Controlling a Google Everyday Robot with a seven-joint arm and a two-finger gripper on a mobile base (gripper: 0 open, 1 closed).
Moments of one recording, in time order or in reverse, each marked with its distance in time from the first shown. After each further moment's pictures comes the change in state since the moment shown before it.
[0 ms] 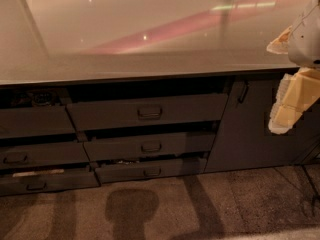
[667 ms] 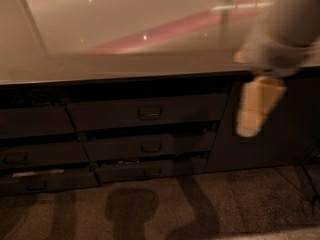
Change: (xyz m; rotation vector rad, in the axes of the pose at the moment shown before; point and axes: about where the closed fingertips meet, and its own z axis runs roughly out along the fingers) arm -0.033 0.002 0.037 -0.051 0.057 -0.071
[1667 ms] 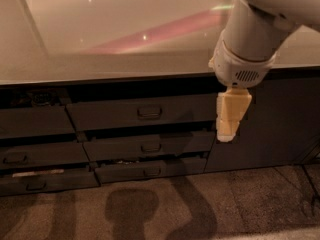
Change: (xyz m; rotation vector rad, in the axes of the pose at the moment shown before) arm -0.042 0.001 0.033 0.024 0.031 -0.131
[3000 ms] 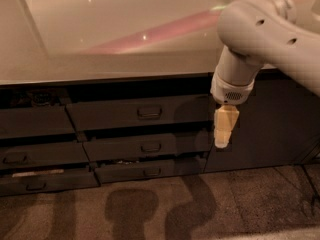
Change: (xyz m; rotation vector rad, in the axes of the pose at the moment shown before) arm 0.037 -0.029 0.123 -0.147 0.023 0.065
